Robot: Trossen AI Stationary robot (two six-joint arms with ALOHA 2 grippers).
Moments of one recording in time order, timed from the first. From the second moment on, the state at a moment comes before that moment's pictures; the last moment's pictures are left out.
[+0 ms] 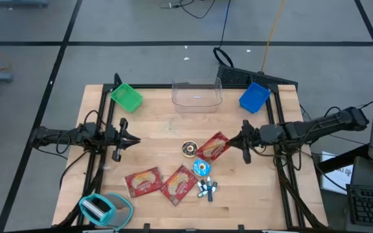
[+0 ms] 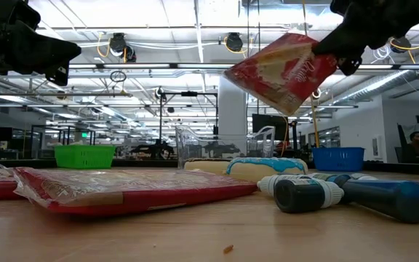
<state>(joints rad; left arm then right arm) -0.07 0.01 0.02 0.06 0.02 -0.01 0.20 0.79 0.52 -0.12 0.18 0.38</state>
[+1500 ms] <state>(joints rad) -0.07 0.01 0.02 0.19 0.00 -0.02 0.08 0.97 0.52 0.40 0.16 0.08</state>
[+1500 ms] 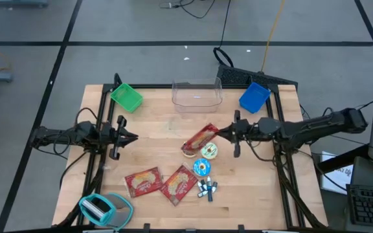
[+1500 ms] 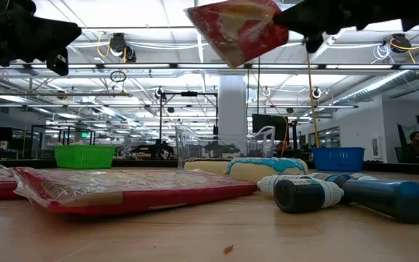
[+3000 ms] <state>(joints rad) 0.04 1.24 0.58 0.65 -0.17 0.13 -0.14 1.29 0.52 0.97 0.28 -0.05</state>
